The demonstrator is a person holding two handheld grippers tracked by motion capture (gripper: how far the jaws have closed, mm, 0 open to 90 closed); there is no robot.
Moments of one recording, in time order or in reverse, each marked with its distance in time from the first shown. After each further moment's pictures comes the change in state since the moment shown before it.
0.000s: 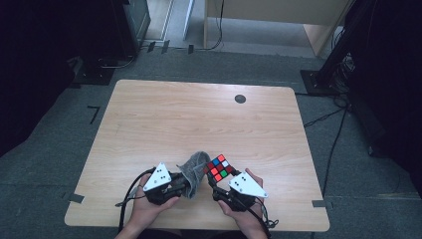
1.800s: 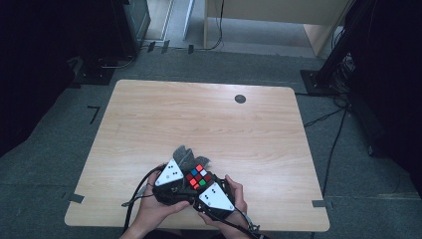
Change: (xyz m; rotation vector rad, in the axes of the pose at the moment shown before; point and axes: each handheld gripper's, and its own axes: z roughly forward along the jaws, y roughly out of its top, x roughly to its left) left arm -0.029 0.038 0.003 0.098 -0.091 -0.085; right arm 0.054 -0.013 0.021 0.078 -0.035 -0.242
